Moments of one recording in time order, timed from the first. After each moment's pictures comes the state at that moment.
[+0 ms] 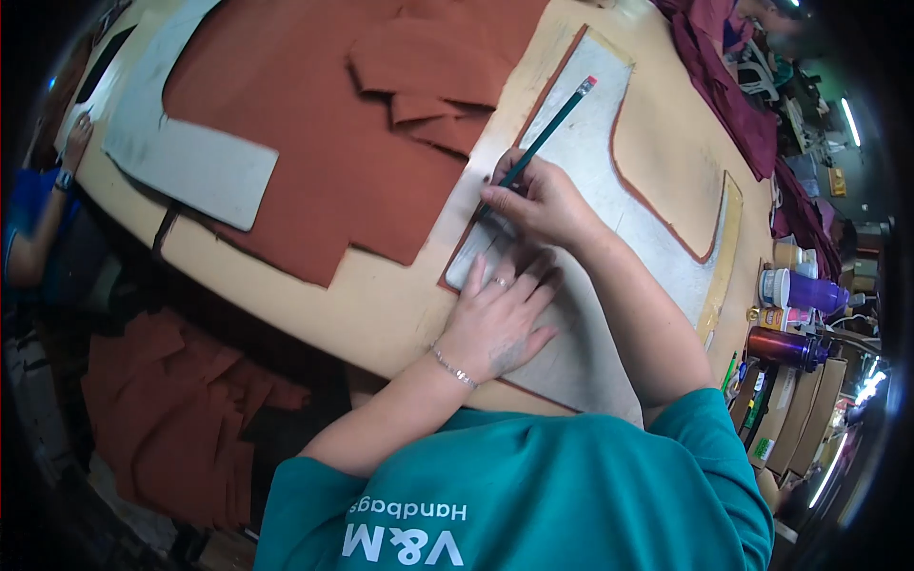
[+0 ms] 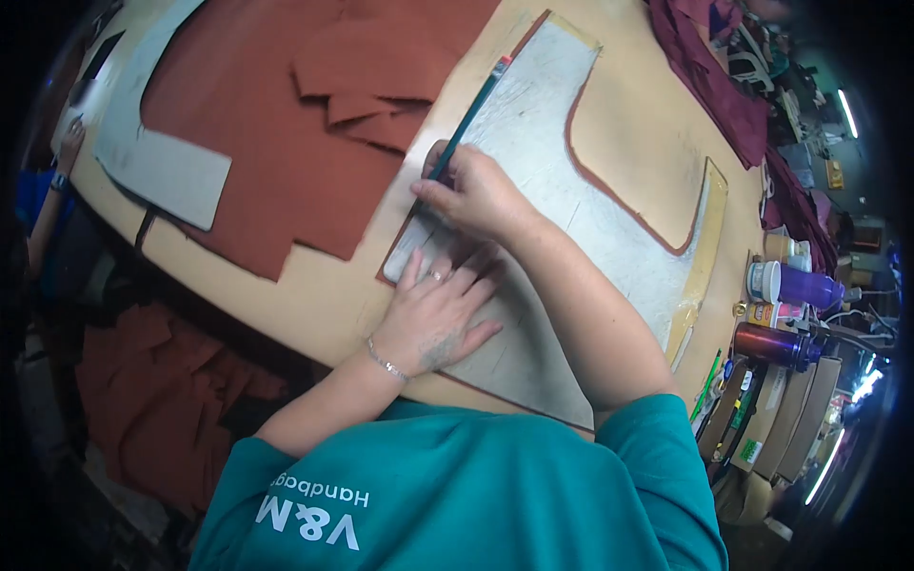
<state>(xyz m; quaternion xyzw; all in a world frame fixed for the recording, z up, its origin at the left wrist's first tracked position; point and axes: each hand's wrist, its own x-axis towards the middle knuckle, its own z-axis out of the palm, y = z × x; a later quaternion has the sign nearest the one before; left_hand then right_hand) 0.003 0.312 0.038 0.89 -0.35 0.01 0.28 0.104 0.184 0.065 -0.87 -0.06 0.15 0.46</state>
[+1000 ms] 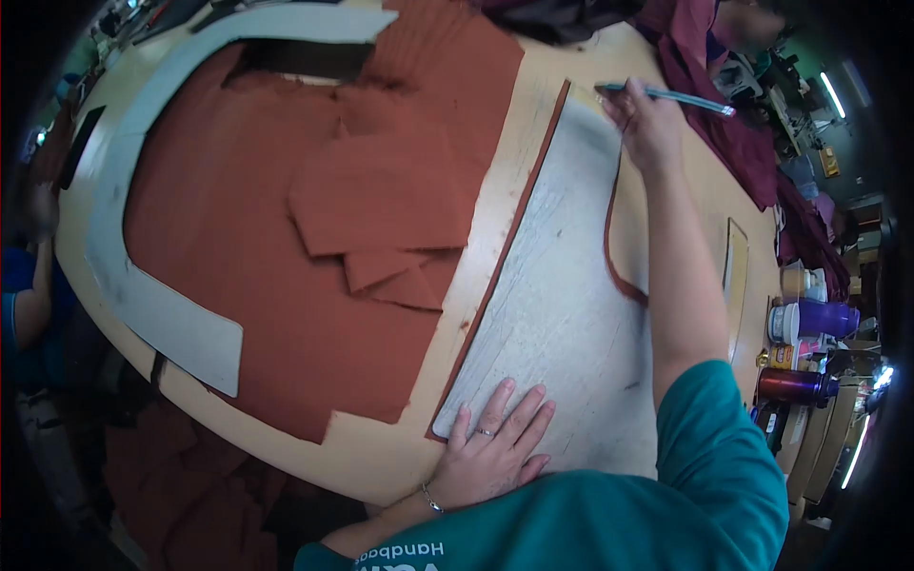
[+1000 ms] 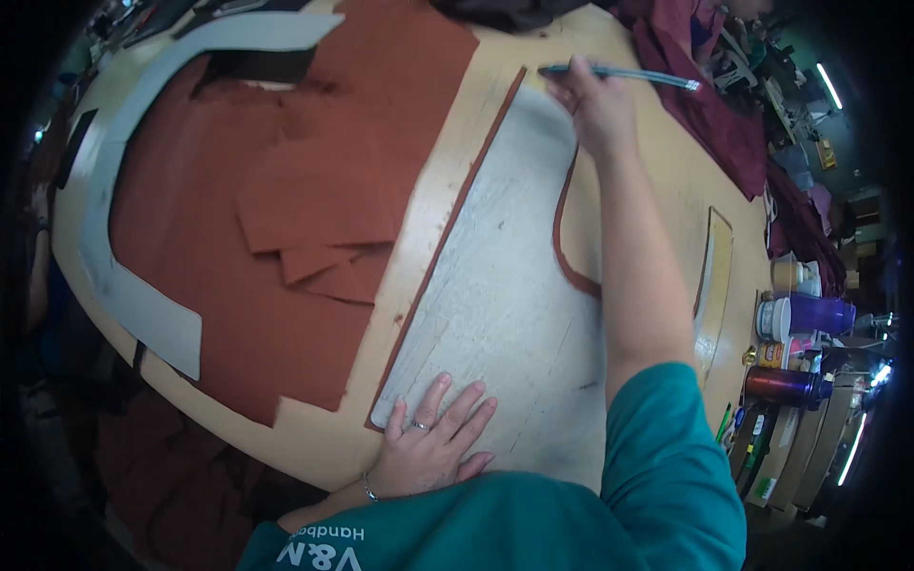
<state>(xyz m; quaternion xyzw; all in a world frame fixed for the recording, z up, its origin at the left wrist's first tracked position) 0.014 0.311 0.046 0.90 -0.38 -0.06 0.20 0.290 0.011 0.070 -0.63 0.02 -0.15 0.76</state>
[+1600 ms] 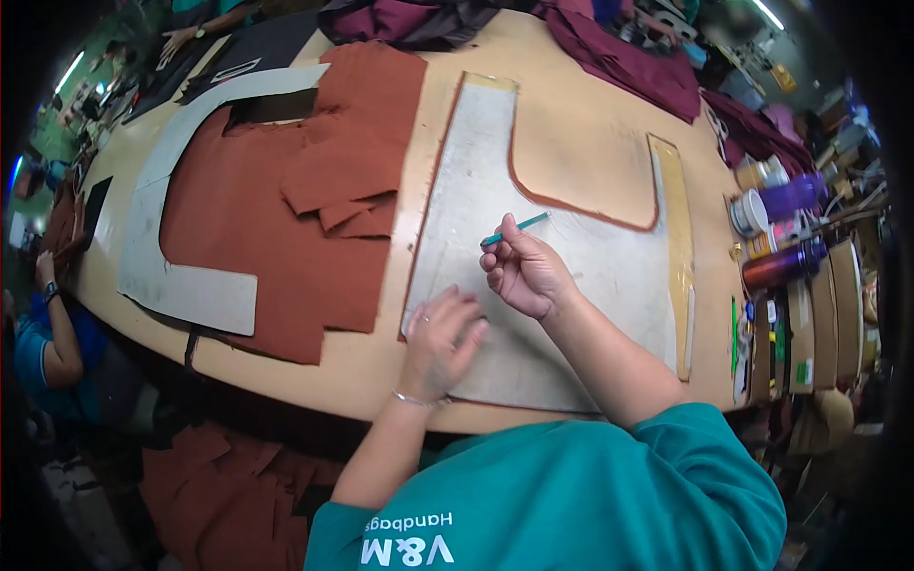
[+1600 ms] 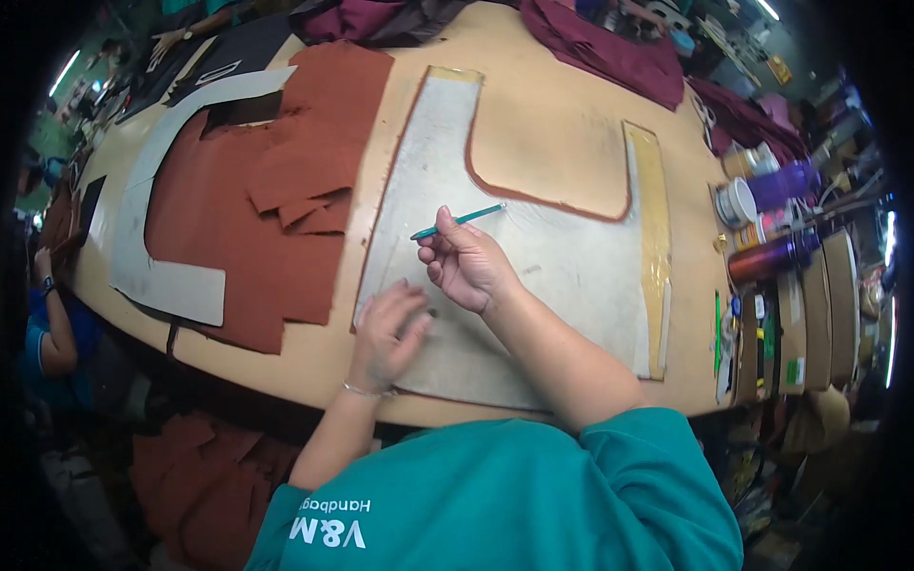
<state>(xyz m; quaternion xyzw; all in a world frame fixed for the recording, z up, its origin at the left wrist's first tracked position) 0.020 0.319 0.041 0.82 -0.34 -0.02 0.46 0.034 0.144 0.079 -0.30 0.21 0.09 0.93</state>
